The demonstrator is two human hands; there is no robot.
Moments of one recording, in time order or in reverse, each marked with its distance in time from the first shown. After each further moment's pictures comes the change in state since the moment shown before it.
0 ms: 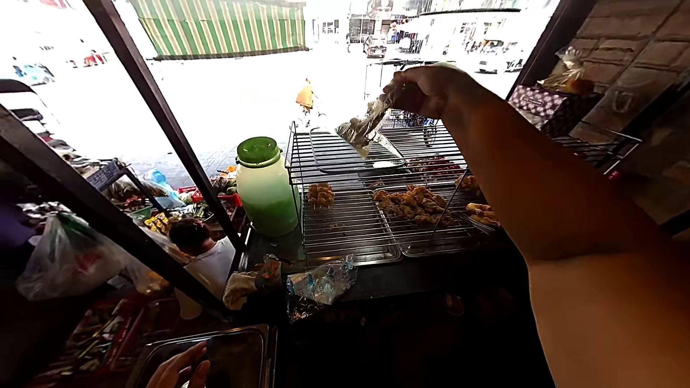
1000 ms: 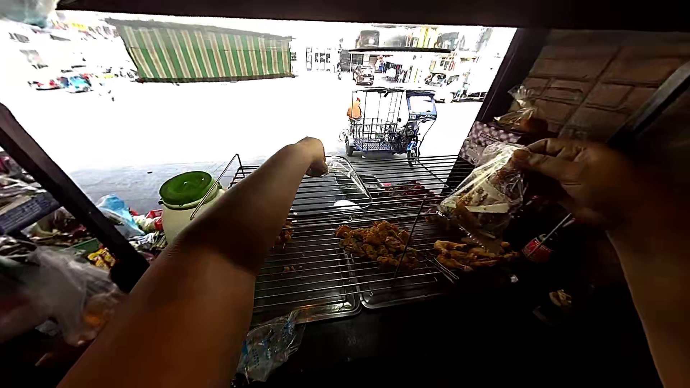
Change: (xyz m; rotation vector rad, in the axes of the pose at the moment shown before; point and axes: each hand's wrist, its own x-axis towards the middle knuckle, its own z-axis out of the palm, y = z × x) left_hand 0.505 0.333 0.280 0.672 -0.653 0.296; right_hand -0.081 0.021 -0.283 -0.488 0.253 -0.191
